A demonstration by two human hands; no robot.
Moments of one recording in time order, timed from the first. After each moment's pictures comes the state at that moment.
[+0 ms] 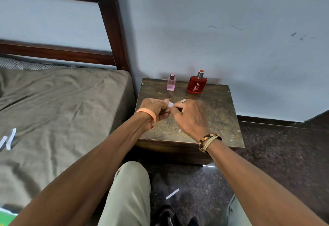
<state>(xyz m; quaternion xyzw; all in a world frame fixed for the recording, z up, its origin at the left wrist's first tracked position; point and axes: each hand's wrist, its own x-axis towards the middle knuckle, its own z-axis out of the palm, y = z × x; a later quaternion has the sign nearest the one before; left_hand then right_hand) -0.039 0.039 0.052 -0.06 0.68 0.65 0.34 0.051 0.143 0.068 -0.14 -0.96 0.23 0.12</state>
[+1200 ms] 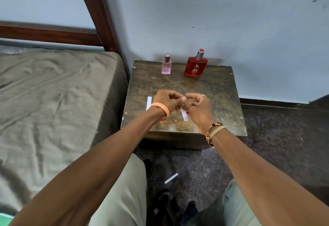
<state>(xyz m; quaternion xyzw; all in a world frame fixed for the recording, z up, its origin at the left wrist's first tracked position) -0.043 0.090 -0.017 0.10 0.78 0.54 0.31 0.037 0.189 -0.013 -0.39 -0.68 0.62 0.05</state>
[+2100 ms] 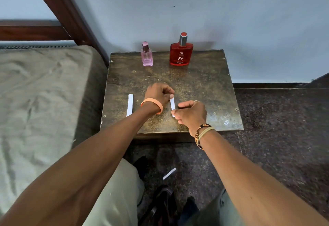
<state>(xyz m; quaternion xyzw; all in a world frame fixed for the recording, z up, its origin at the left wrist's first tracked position) -0.068 0.146 -0.085 0.24 0.88 0.35 0.19 0.046 0.222 -0.076 -0.53 -0.62 0.58 0.01</state>
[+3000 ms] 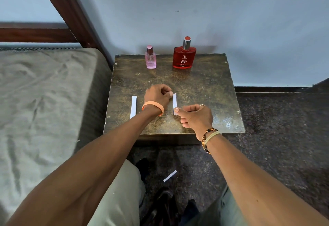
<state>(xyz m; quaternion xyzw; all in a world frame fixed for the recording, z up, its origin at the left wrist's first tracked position) -0.067 0.140 -0.084 0.18 0.90 0.37 0.14 0.057 0.226 -0.073 -0.51 -0.60 0.62 0.03</state>
